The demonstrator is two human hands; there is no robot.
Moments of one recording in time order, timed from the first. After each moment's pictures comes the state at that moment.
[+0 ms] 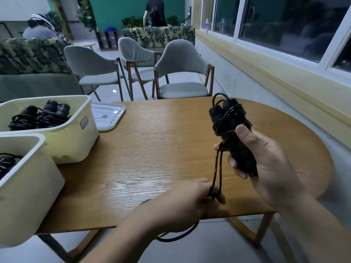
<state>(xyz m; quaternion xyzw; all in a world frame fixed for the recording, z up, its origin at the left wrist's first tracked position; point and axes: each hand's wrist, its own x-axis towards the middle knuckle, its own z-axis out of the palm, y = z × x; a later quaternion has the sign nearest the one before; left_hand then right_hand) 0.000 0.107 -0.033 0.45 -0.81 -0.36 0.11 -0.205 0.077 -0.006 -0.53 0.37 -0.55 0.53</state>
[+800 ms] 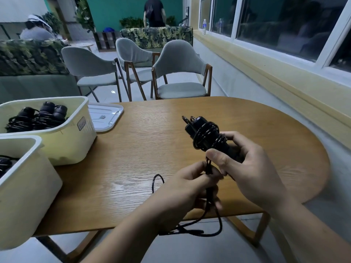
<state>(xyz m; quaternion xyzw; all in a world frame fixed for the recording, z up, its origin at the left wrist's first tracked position) -0.008 0.111 -0.027 0.38 -0.50 -0.69 0.35 -0.194 0.094 -0.004 -0.67 0.43 -0.47 0.38</state>
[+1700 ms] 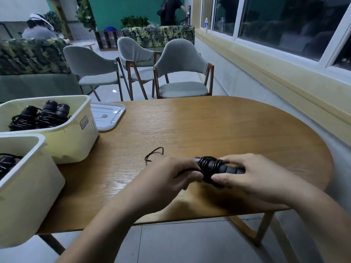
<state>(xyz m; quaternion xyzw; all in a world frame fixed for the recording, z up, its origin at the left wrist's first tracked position) 0.041 0.100 -0.008 0.49 -0.80 -0.26 0.22 -0.222 0.075 0.005 -0.76 0.56 -0.10 0.31</state>
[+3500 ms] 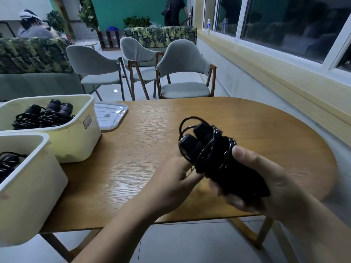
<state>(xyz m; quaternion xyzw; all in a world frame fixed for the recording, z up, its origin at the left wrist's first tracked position) 0.022 0.091 -0.030 0.44 -0.79 -0.26 0.34 -0.198 0.096 0.005 -0.57 0.19 -0.30 0.74</state>
